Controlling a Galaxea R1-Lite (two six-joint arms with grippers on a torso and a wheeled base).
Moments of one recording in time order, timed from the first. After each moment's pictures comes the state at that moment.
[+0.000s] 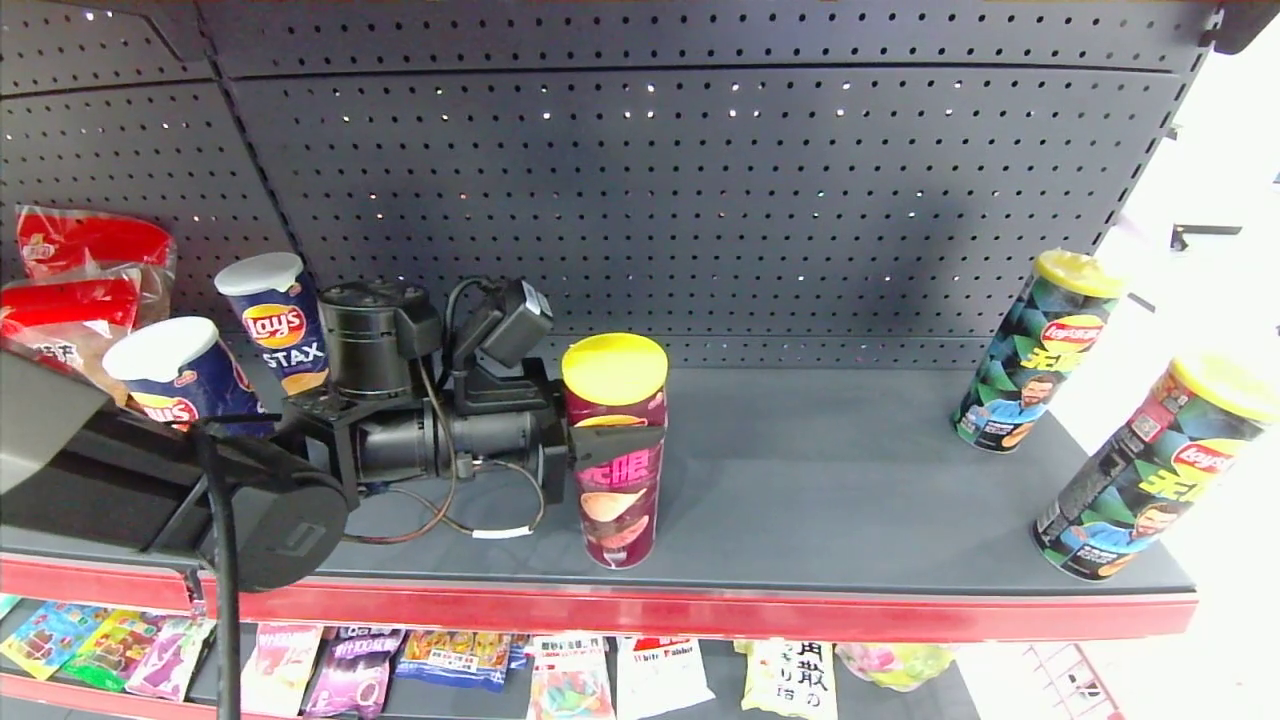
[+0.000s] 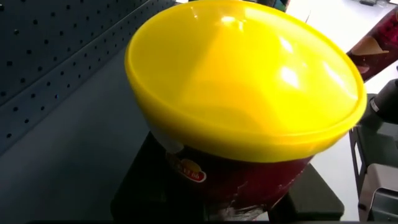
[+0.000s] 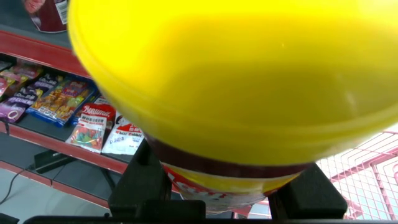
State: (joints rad) left arm -0.47 1.89 -0.83 -0.88 -0.78 0.13; right arm 0.00 0.05 -0.05 0.04 0.24 -0.15
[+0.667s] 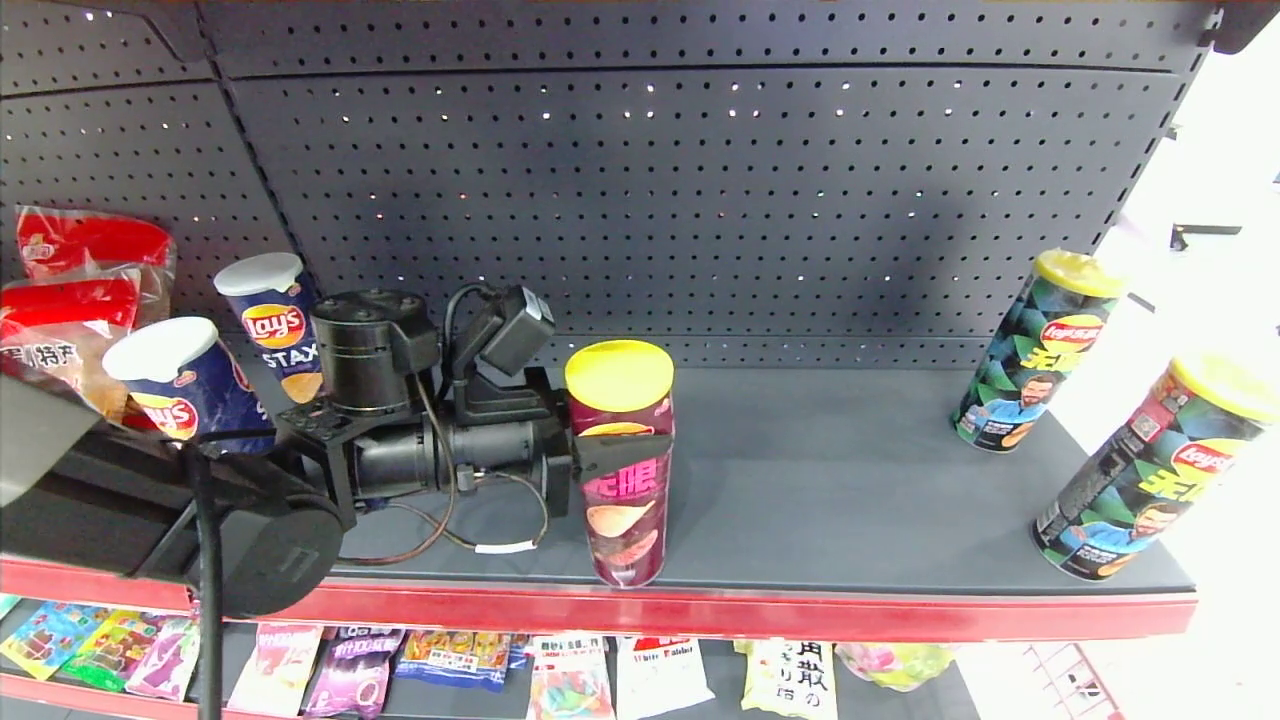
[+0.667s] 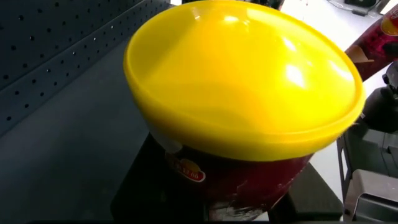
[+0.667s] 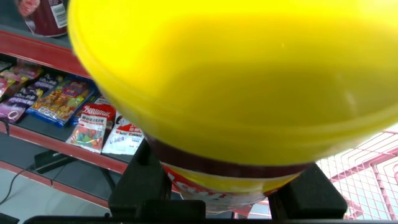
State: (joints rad) left arm -0.50 1.87 -0.78 -0.94 -0.76 0.07; right arm 0.00 0.05 -0.05 0.04 0.24 -0.15
